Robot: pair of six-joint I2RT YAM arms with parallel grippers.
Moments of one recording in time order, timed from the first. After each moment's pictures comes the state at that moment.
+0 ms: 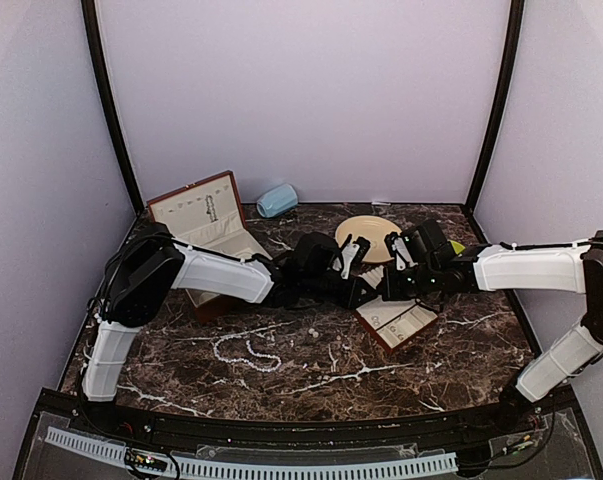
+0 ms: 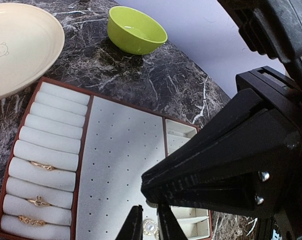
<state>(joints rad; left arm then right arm) -0.97 2.25 1.54 0.22 0.31 -0.43 0.65 1.48 0.84 -0.21 -0.05 0.48</state>
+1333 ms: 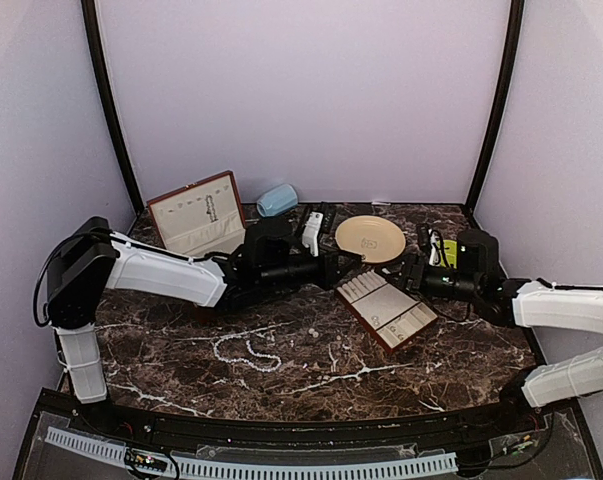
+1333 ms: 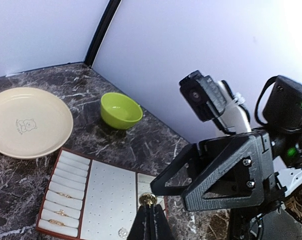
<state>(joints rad) -0.97 1.93 1.22 0.53 0.19 -0.46 0.54 1.17 0.52 0.26 -0.41 0.79</state>
